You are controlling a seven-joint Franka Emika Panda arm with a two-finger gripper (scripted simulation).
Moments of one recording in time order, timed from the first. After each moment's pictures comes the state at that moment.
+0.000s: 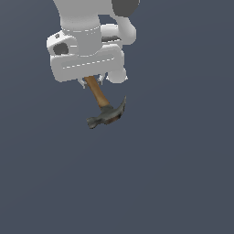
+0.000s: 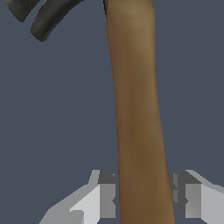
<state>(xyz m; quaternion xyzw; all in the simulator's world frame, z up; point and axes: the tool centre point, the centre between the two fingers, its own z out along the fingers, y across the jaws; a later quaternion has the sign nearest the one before) -0.034 -0.082 0.363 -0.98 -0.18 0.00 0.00</state>
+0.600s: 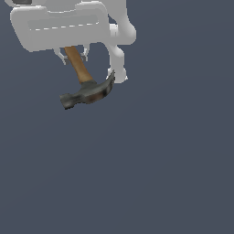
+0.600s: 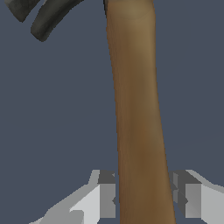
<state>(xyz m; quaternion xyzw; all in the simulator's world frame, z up) -0.027 -0.115 0.448 -0.98 -0.18 0.00 0.00</state>
